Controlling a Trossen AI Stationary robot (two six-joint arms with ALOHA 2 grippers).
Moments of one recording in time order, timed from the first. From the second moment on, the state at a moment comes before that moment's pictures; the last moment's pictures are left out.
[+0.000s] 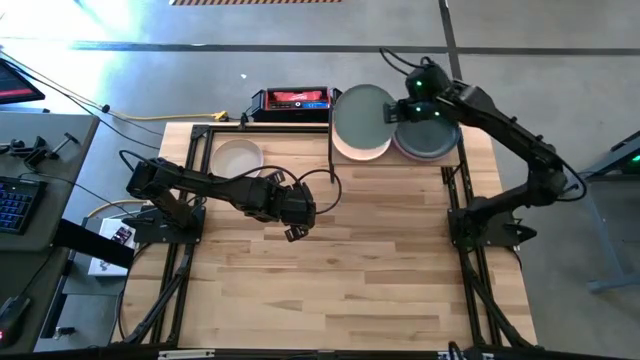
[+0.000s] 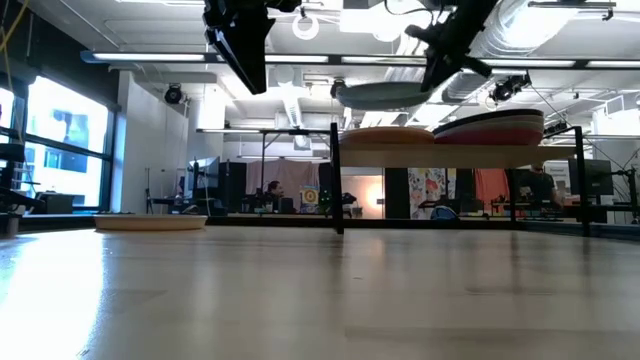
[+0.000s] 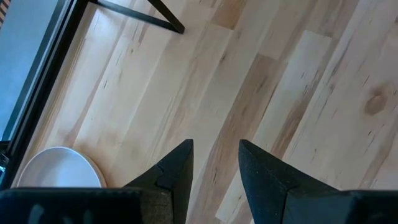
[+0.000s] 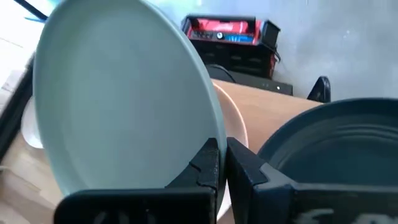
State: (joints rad) left arm -0.17 1.70 1.55 -1.16 -0.47 -0.50; right arm -0.72 1.38 1.47 -0.92 0.07 0.54
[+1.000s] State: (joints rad) left arm -0.17 1.70 1.55 -1.16 -0.47 -0.49; right arm -0.74 1.49 1.47 -0.96 0.02 0.51
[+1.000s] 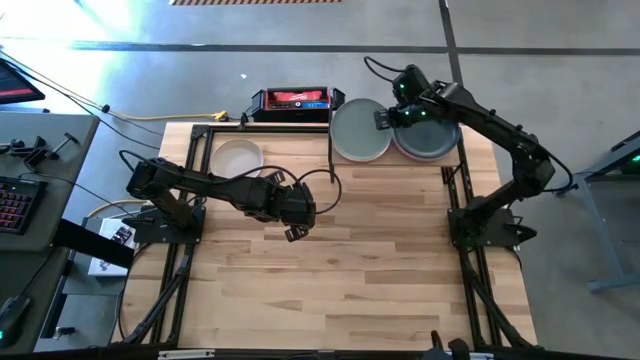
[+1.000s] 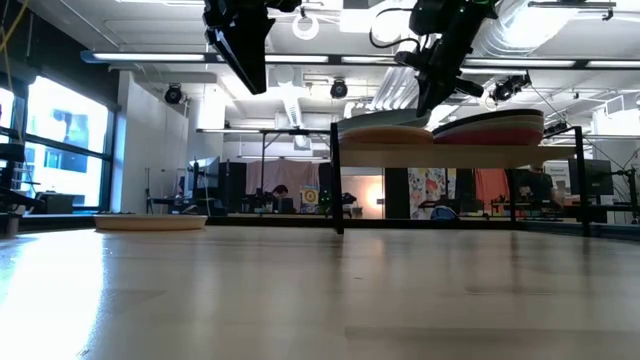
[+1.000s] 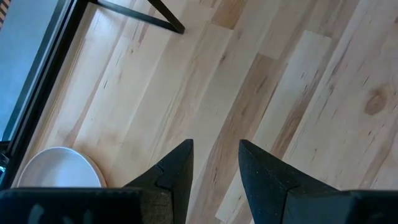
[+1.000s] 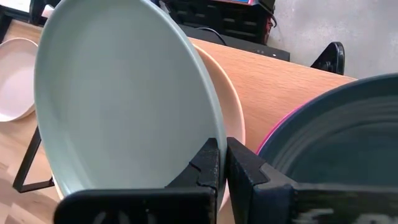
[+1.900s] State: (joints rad) left arm -0.17 1.70 1.55 -1.16 -0.47 -0.50; right arm -0.74 1.49 1.47 -0.96 -0.15 0.44
